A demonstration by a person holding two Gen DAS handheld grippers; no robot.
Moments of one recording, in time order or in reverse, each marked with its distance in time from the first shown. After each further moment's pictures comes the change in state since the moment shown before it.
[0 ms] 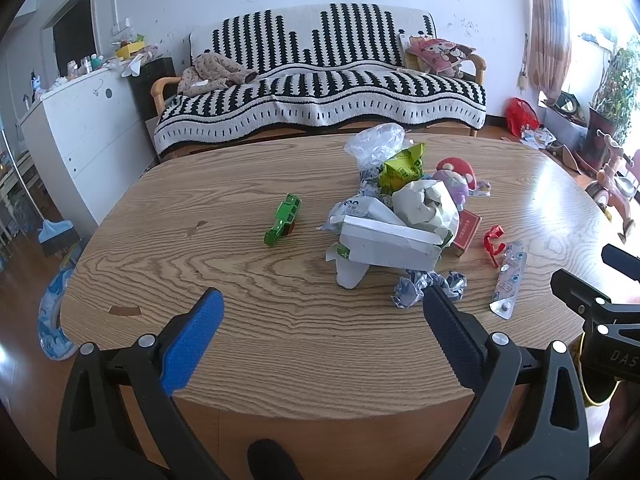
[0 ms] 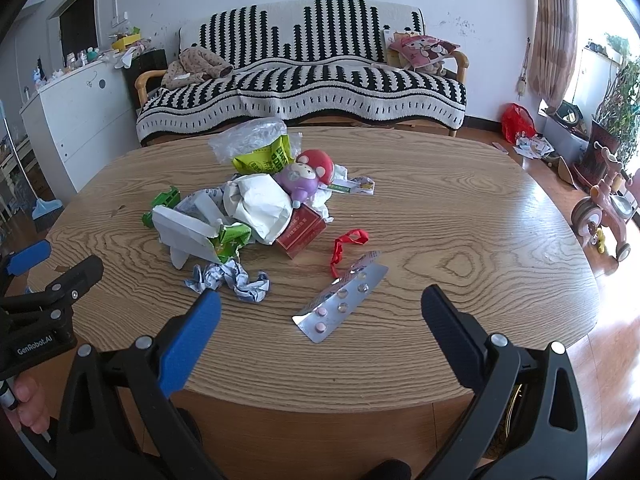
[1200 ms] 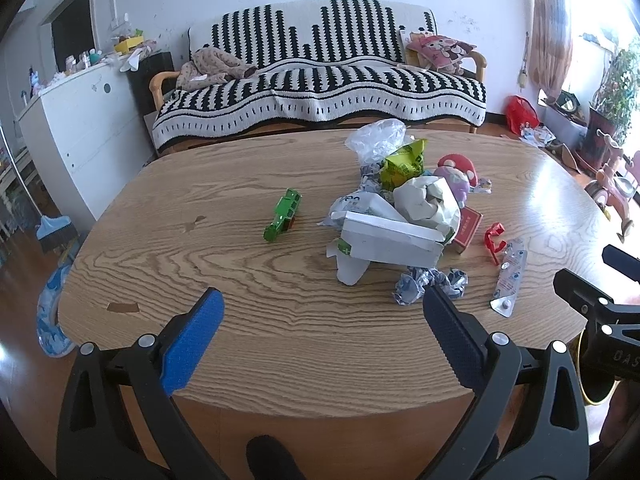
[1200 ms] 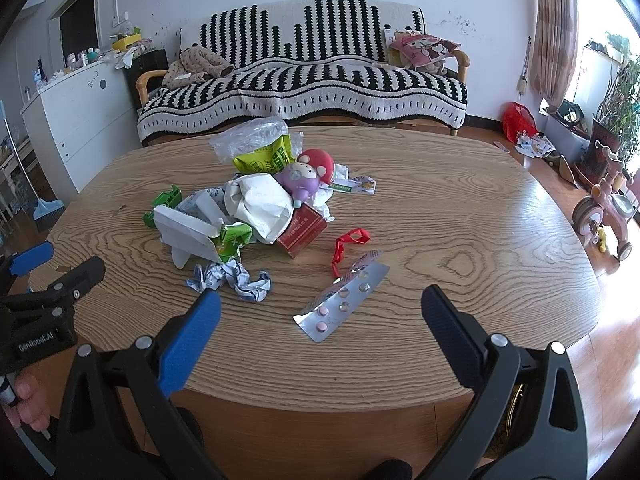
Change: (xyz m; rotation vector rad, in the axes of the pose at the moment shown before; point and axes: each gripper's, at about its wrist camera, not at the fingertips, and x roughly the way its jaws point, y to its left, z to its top) left arm 0.003 0.004 -0.003 -0.009 0.022 -0.007; right arm -0.001 0.001 -0.001 -0.002 -0.003 -0.001
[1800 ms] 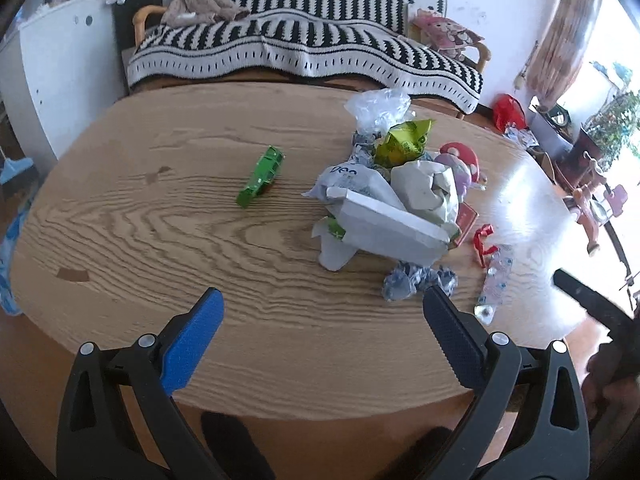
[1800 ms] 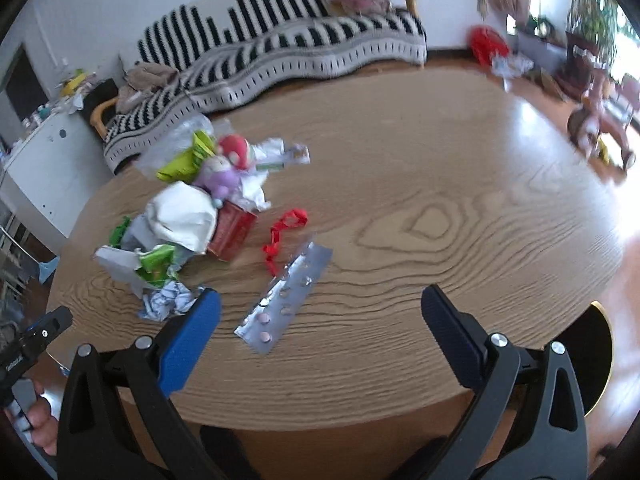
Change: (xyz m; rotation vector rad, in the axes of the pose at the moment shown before) left arm 0.048 0.018 0.020 -0.136 0.191 -0.154; right arm 0.058 -0.076 0.003 0.282 0.163 0.045
